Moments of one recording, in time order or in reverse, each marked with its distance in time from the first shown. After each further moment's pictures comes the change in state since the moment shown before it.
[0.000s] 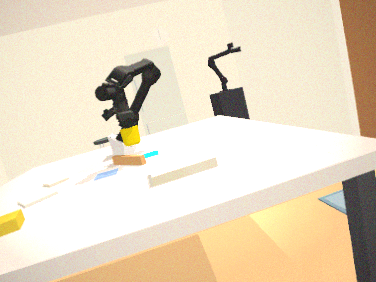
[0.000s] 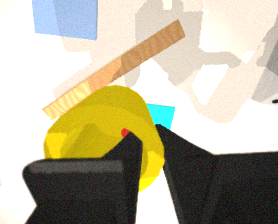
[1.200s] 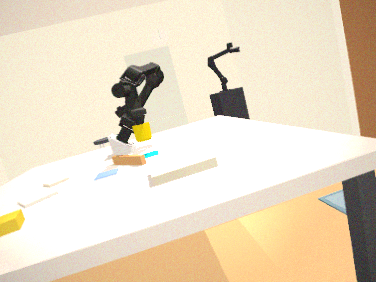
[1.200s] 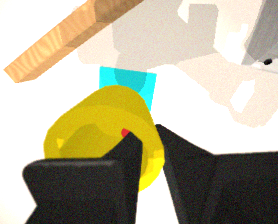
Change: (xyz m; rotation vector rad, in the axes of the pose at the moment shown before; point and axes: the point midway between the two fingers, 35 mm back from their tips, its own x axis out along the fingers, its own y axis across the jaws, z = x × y) arm 0.002 -0.032 -0.053 0.003 0.004 -0.002
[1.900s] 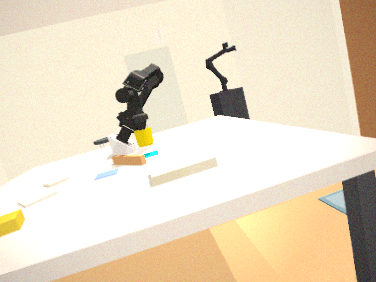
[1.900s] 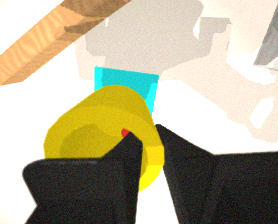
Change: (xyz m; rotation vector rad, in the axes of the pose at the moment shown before) arm 0.022 0.000 -0.001 0.000 -0.001 0.000
